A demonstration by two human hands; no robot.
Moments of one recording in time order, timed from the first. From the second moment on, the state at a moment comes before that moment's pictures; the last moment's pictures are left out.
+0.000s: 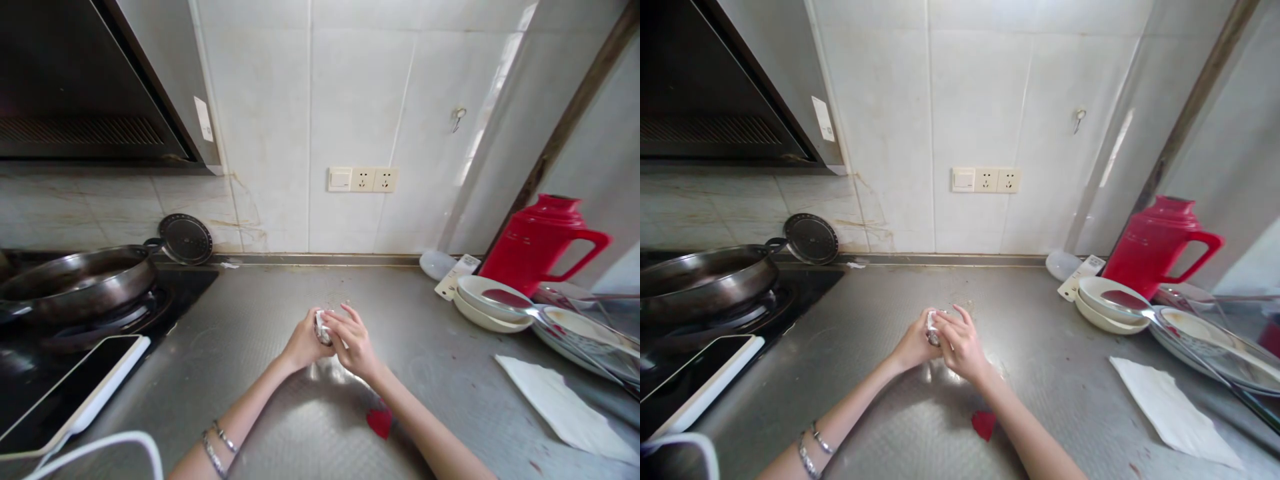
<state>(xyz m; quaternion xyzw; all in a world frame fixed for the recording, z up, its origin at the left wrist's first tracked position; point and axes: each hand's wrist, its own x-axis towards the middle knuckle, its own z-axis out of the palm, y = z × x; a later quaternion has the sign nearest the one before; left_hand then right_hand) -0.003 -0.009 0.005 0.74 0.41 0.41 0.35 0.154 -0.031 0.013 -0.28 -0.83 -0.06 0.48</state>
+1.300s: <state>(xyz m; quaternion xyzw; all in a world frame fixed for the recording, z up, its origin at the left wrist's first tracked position) 0.002 -0.006 0.003 0.61 0.36 0.45 0.54 0.156 -0.033 0.020 -0.31 -0.75 0.04 0.58</state>
